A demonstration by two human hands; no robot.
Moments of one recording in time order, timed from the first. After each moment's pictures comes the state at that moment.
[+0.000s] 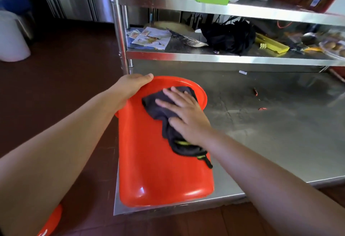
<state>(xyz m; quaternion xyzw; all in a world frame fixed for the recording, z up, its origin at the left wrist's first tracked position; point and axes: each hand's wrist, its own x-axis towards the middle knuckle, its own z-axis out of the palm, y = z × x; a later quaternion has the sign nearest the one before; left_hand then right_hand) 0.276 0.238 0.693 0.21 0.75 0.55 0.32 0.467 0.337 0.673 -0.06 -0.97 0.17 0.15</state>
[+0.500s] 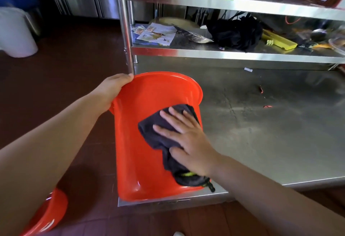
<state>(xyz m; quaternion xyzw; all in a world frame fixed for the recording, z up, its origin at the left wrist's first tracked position) 0.264 0.189 0.683 0.17 0.75 0.57 0.29 0.513 0.295 0.653 0.02 -0.98 0.17 0.14</state>
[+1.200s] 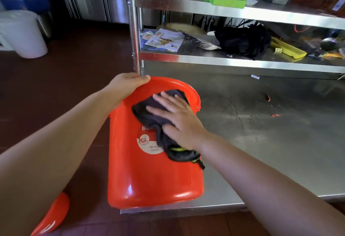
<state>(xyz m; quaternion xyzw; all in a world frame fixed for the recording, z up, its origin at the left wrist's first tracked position) 0.251 0.203 0.693 0.22 0.78 0.53 0.23 0.437 0.313 0.667 0.03 -0.97 0.17 0.14</state>
